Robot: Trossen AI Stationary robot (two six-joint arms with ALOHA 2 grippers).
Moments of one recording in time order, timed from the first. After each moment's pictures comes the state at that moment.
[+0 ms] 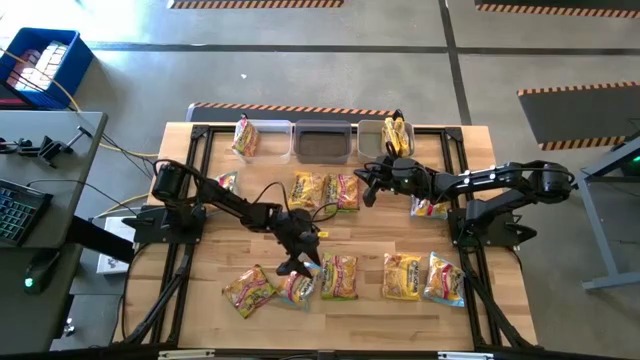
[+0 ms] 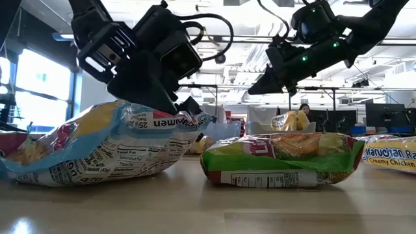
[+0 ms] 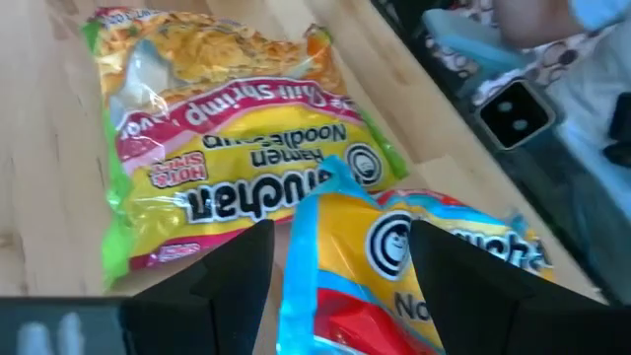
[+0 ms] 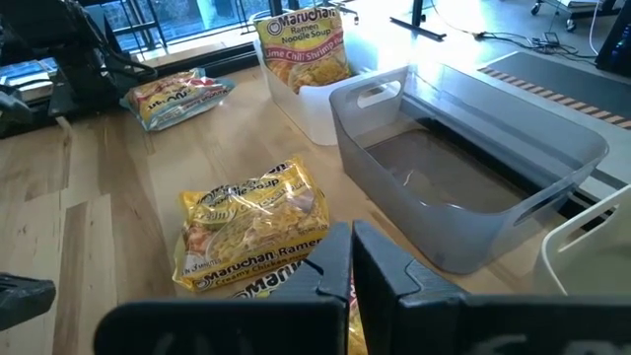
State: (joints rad) left arm -0.11 1.89 0.81 0.42 0.59 -0.05; right arm -0.24 1.33 0.50 0.48 0.19 0.16
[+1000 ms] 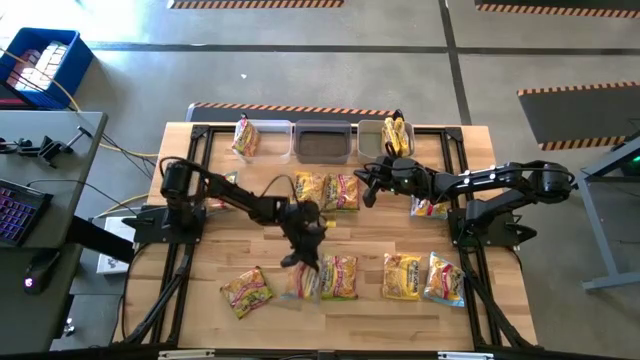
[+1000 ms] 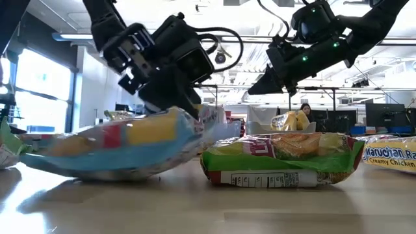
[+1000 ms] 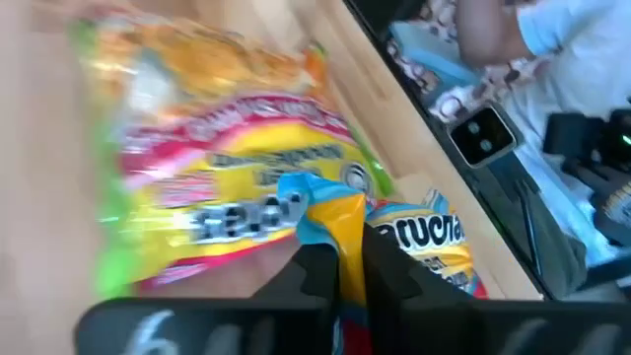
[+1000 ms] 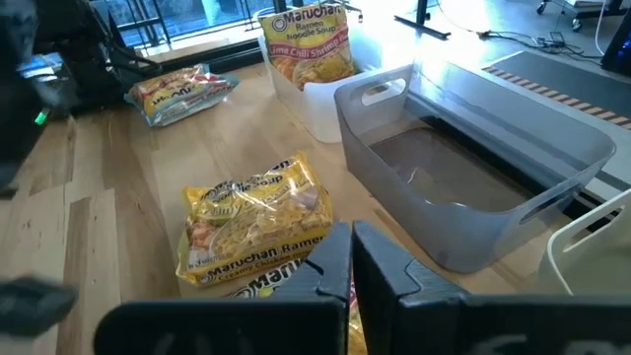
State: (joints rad) left arm -0.02 1.93 0.89 0.34 0.76 -0.09; right arm -0.24 1.33 0.50 0.48 0.18 0.15
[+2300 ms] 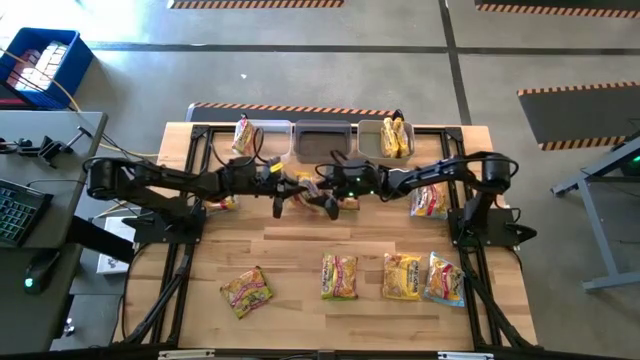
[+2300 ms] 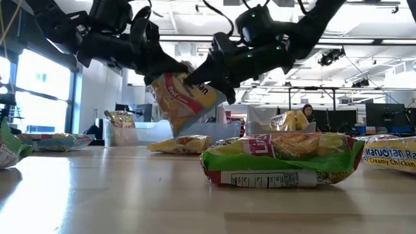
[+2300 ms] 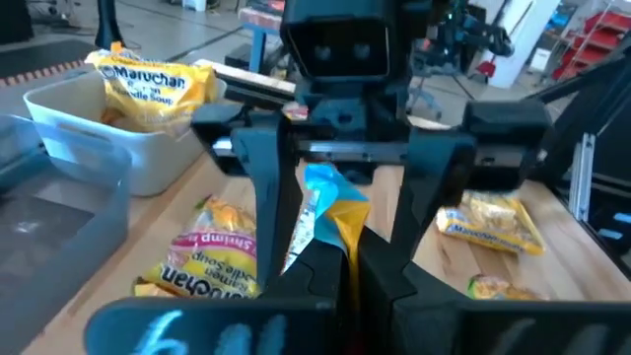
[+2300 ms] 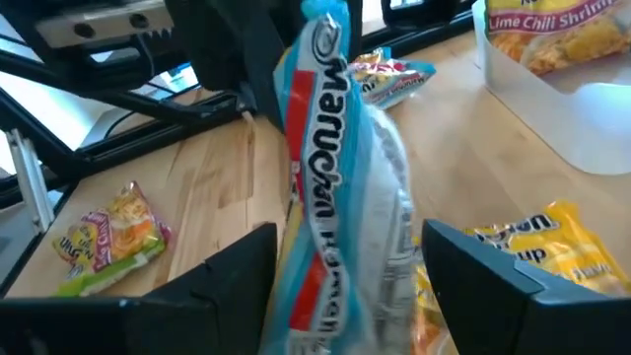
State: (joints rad) left arm 0.25 1.33 0.46 0.67 0.17 -0.18; right arm -0.18 1.80 0.95 0.50 -0.20 0.27
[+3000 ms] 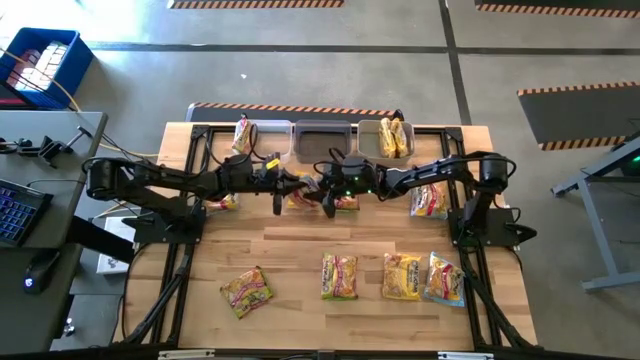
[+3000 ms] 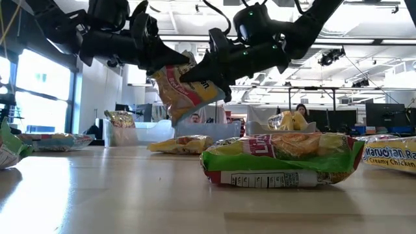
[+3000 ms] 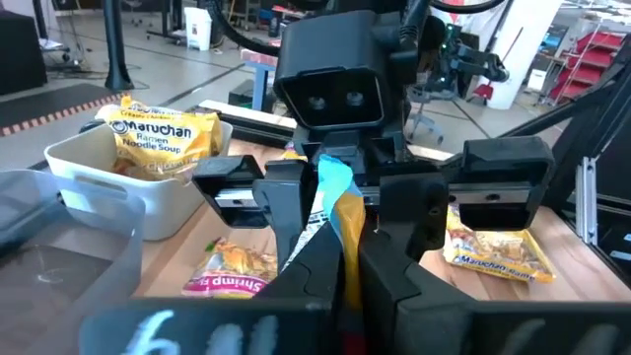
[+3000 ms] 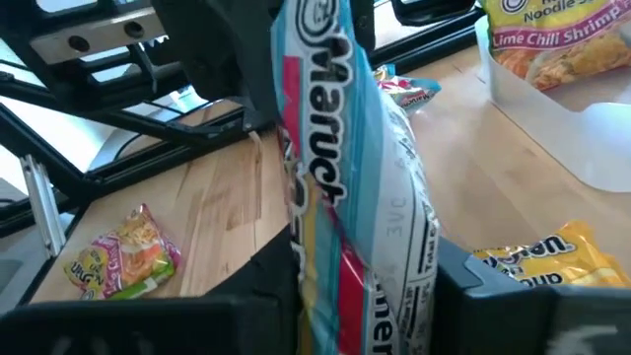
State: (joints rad) left arm 0.26 1.32 0.46 0.75 0.17 -0.15; right arm -0.18 1.82 0.98 0.52 -0.20 0.31
